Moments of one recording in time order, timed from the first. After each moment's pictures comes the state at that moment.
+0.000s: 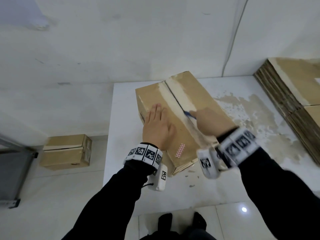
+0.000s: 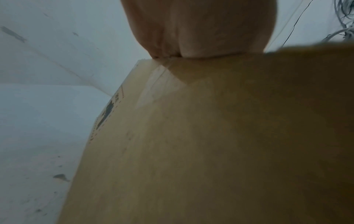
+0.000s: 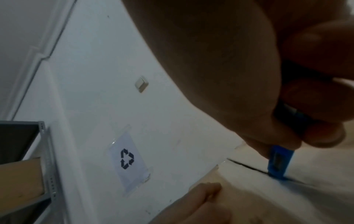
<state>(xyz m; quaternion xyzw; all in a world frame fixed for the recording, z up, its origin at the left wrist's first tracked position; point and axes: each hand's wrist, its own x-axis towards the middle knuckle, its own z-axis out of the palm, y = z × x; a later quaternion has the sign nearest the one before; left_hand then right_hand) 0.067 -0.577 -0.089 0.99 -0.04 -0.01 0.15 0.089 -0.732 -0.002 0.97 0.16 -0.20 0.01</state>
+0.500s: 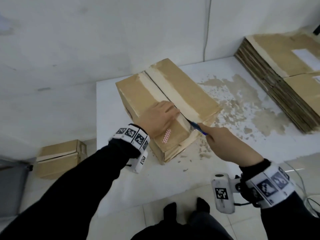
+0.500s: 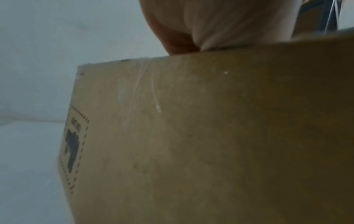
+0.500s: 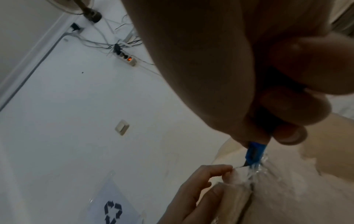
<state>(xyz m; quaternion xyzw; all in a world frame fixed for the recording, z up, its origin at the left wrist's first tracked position) 0.077 -0.592 -0.079 0.91 -0.40 0.01 0.10 -0.016 -0.803 -0.031 0.95 0.04 -0.21 -0.21</state>
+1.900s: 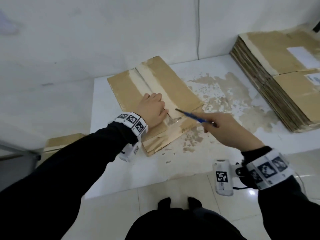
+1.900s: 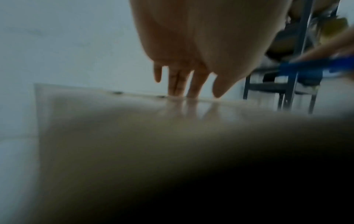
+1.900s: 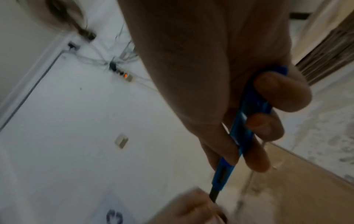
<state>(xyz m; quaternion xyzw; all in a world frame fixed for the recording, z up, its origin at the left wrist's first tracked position) 0.069 -0.645 -0.068 0.96 -0.28 0.01 -0.01 -0.019 -0.883 -0.022 0.92 0.10 -0.14 -0.35</state>
